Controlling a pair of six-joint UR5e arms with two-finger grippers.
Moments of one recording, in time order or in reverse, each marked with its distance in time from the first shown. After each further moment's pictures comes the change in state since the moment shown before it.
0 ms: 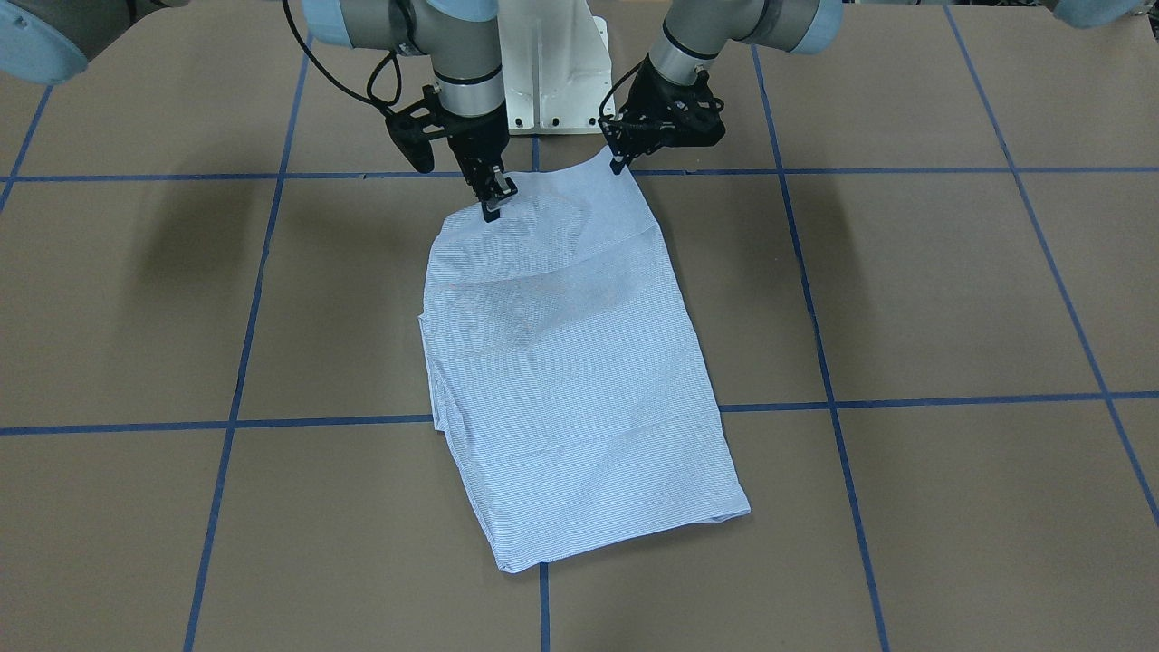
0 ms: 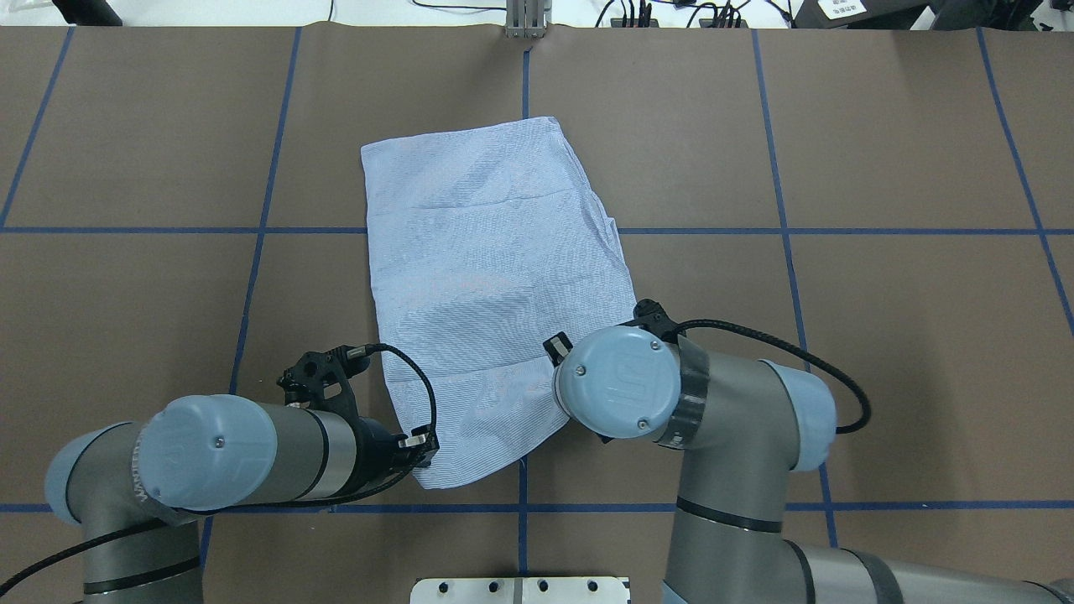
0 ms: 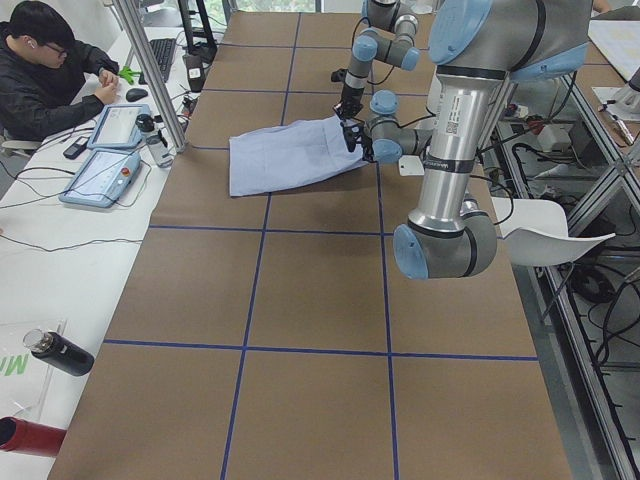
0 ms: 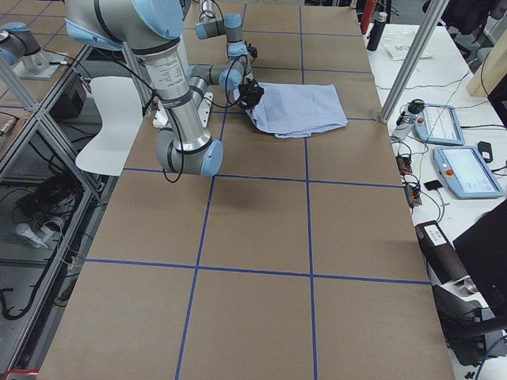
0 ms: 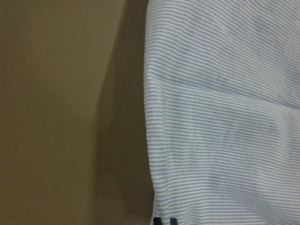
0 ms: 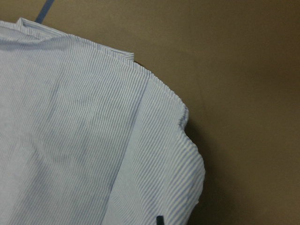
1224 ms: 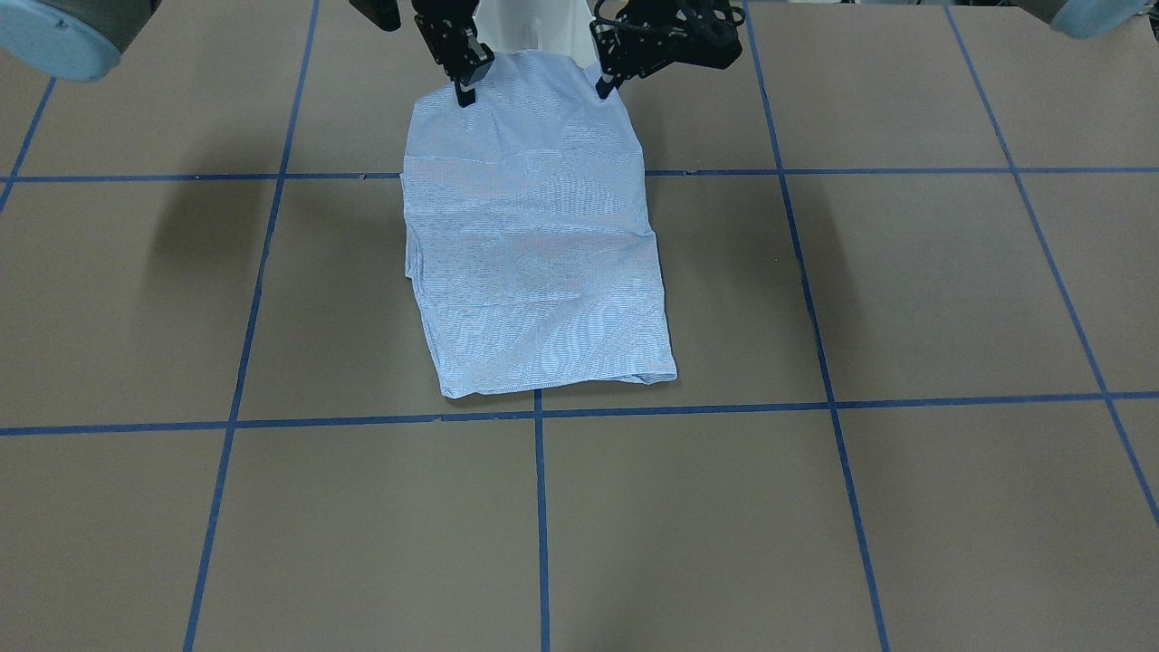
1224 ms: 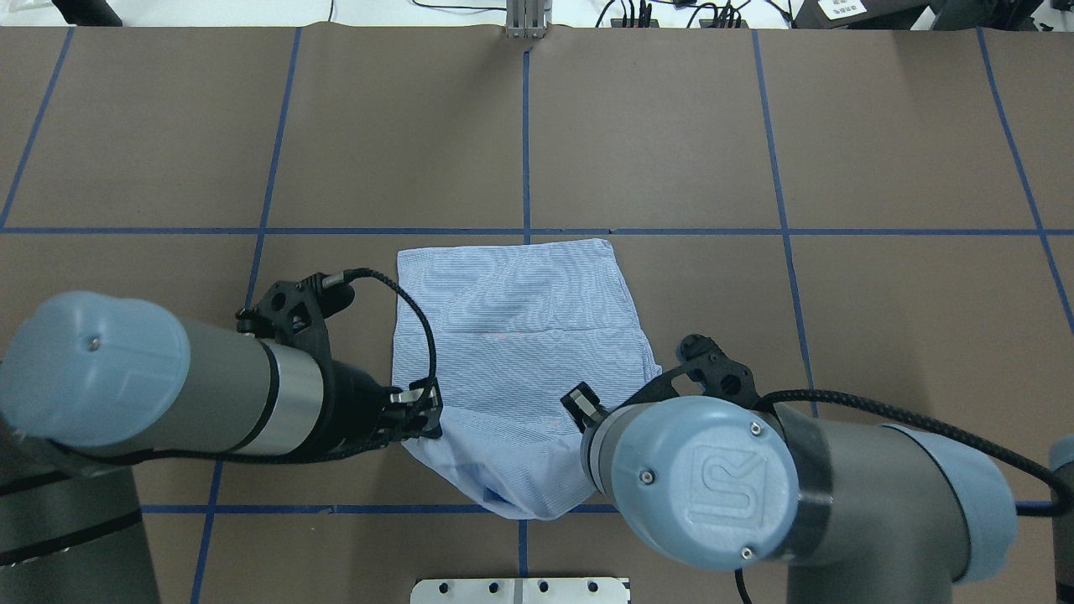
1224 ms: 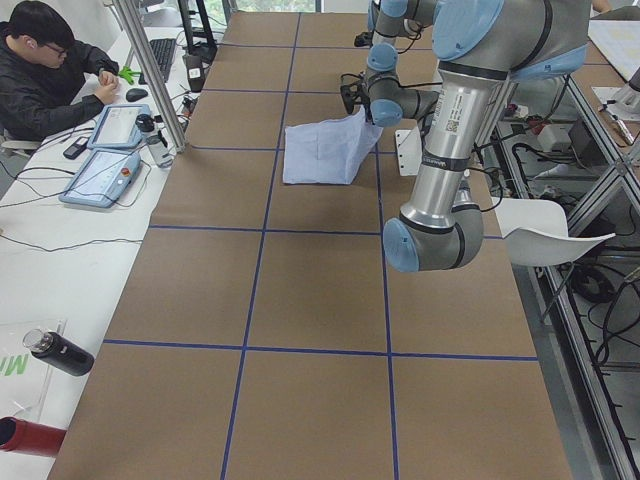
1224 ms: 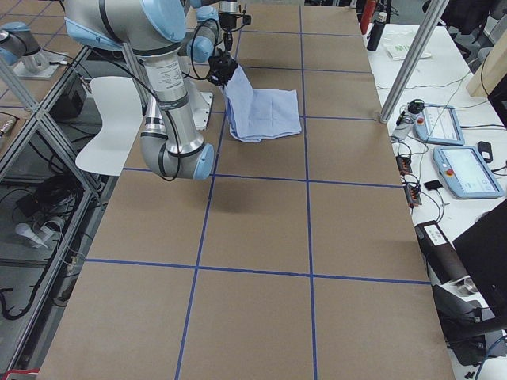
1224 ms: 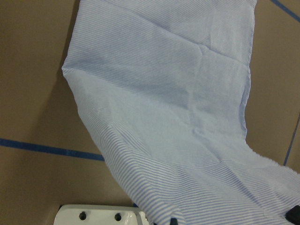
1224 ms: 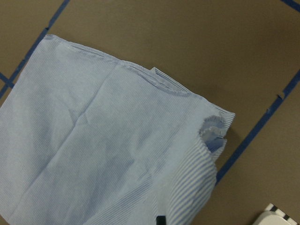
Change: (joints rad) left arm -0.137 -0.118 -0.155 0.215 -0.152 0.044; right arm -0.090 0.043 0.284 -0.336 -0.066 -0.061
